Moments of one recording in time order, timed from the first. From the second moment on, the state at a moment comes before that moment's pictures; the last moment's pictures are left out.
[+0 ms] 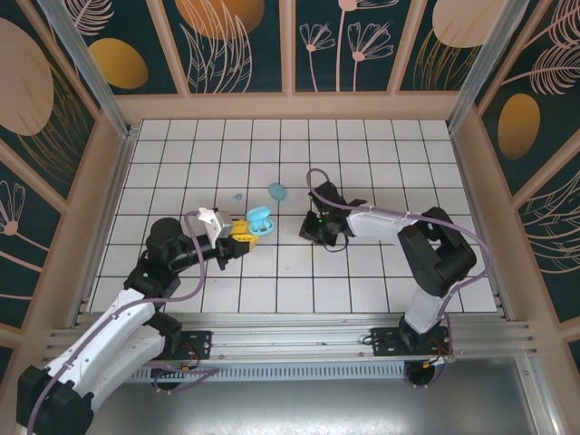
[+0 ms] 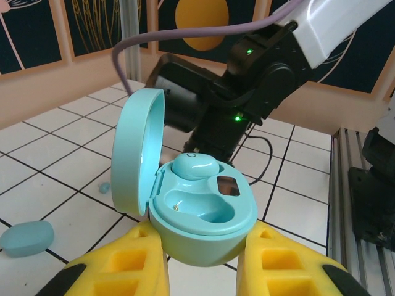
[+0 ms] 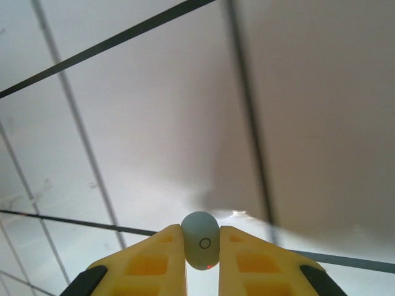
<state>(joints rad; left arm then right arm) -0.46 0.74 0.44 0.14 0.69 0.00 0.64 1.72 0.96 -0.32 -0.24 0.95</state>
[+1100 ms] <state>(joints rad) -0.46 0.95 0.51 0.18 0.70 0.08 0.45 1.64 0.87 -0.40 -0.24 0.73</state>
